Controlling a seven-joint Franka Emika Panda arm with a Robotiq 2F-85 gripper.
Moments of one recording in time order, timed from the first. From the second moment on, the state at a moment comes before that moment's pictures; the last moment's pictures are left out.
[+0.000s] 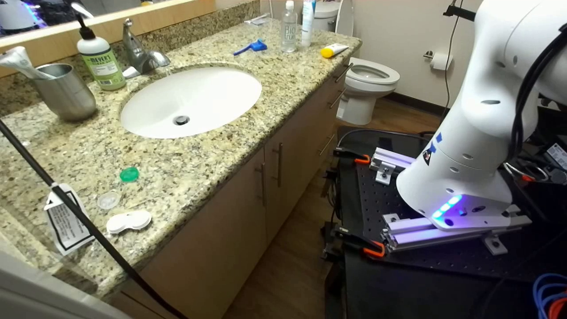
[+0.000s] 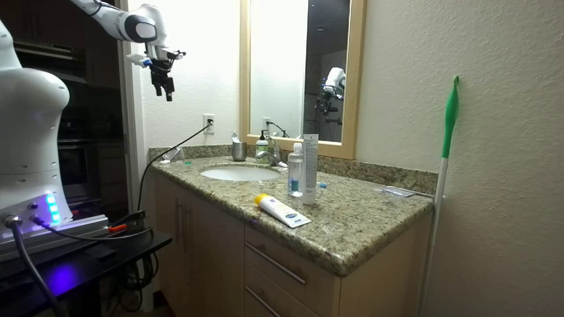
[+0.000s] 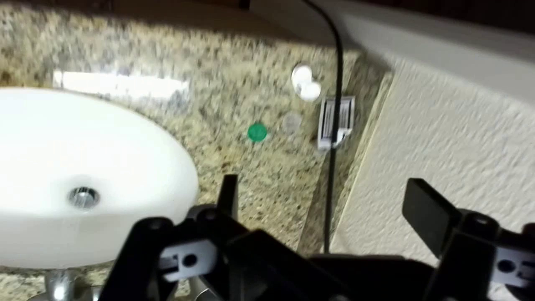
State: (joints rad) arm 0.03 -0.47 0.03 -2.38 0.26 2.22 0.19
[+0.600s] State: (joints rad) arm -0.07 -0.26 -0.12 -2.27 0.25 2.53 0.21
